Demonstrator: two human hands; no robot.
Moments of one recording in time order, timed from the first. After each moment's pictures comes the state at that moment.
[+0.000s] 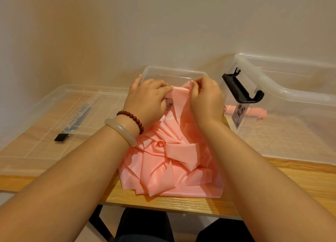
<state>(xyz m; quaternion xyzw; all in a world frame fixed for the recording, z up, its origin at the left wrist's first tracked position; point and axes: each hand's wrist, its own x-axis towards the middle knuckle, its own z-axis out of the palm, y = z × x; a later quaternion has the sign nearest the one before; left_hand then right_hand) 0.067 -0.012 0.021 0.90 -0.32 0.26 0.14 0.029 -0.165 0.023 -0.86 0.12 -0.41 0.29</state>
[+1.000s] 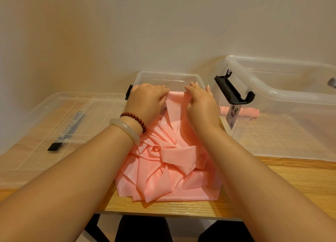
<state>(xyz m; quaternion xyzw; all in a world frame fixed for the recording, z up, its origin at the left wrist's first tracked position) 0.086 -0.029 0.016 0.85 -0.35 0.33 0.24 0.029 -0.181 0.007 -0.90 0.07 -0.35 0.23</state>
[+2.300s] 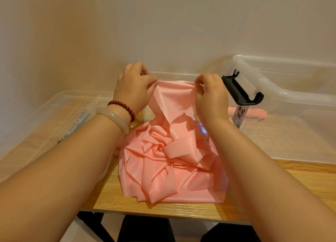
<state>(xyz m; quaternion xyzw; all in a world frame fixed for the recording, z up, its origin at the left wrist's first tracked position) 0.105 0.004 0.034 0.85 -0.30 0.36 0.22 0.034 -0.184 0.025 -0.86 0.06 -0.43 0.28</state>
